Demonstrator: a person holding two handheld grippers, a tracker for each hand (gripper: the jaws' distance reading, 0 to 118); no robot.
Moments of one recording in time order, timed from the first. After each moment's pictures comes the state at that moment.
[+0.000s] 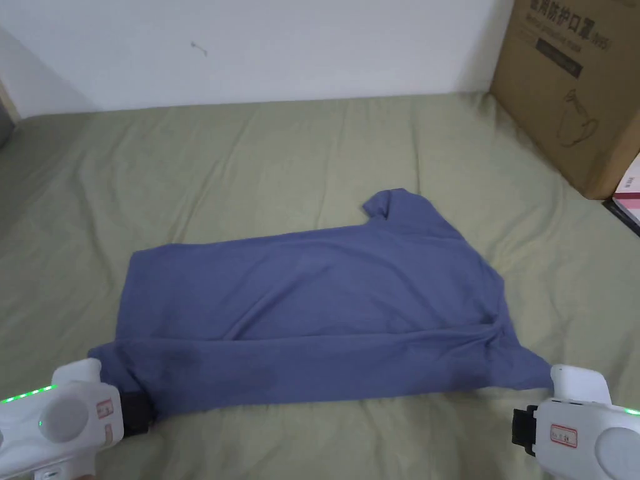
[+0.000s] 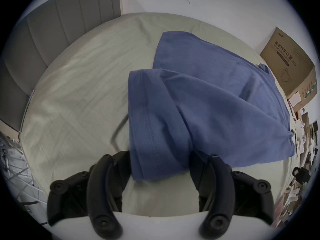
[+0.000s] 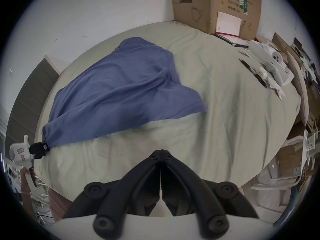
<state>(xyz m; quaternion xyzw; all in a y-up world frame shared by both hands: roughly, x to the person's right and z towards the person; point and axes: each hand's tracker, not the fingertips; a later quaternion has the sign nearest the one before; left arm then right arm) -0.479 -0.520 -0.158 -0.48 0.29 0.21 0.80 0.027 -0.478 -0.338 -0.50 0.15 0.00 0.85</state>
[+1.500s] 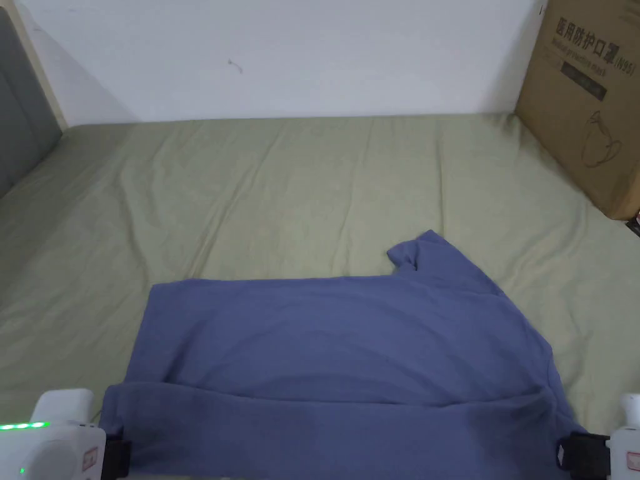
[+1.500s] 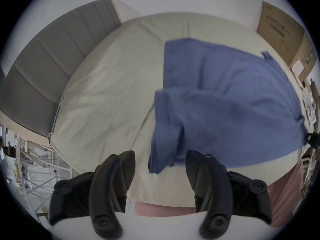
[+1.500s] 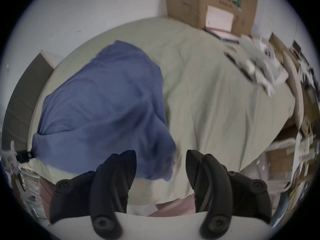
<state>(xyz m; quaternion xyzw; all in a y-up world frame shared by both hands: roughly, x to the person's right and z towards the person) -0.450 -0.461 -0.074 -0.51 0.30 0.11 0.80 0.058 -0.457 -0.326 -0.51 0.15 0.04 0.85</state>
